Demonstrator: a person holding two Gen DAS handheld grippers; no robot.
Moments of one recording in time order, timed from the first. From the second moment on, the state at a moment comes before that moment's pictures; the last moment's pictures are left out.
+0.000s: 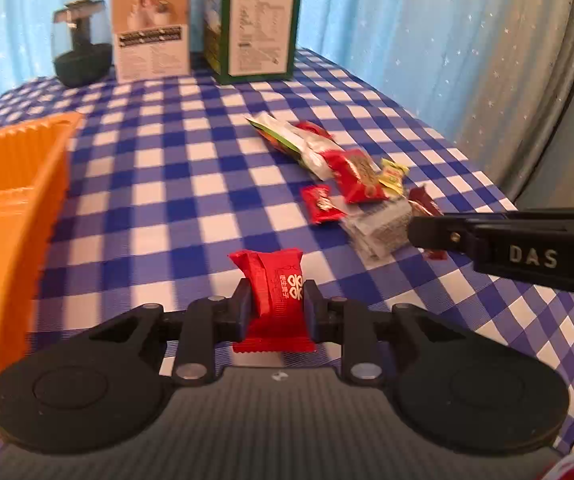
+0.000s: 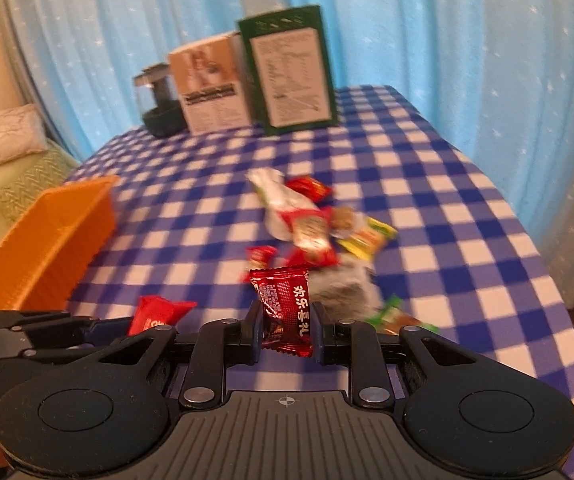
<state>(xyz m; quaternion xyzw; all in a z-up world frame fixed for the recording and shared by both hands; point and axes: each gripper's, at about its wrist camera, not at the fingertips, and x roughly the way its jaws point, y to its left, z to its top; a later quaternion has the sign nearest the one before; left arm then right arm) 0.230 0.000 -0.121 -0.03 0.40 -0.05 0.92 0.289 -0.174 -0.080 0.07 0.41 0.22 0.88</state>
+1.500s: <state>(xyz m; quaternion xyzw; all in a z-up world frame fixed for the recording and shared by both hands) 0.162 0.231 -0.055 -0.07 0.36 0.12 0.92 0.257 0.074 -0.025 0.06 0.37 0.39 0.84</state>
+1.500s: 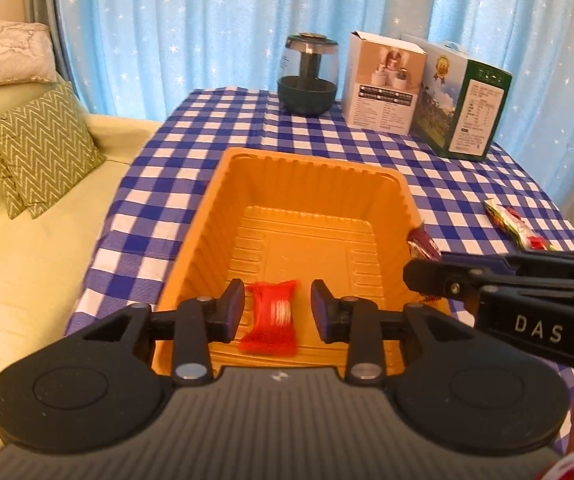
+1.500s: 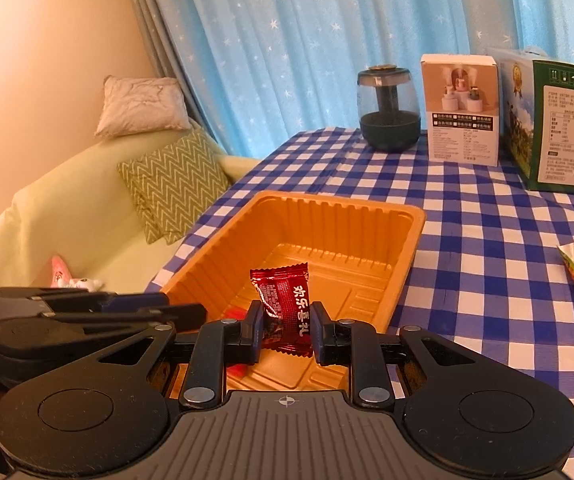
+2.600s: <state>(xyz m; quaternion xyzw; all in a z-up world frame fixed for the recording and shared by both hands) 0.146 0.216 -0.042 -0.07 0.35 0.11 0.93 0.263 0.035 -0.013 0.10 0.35 0.34 0.87</state>
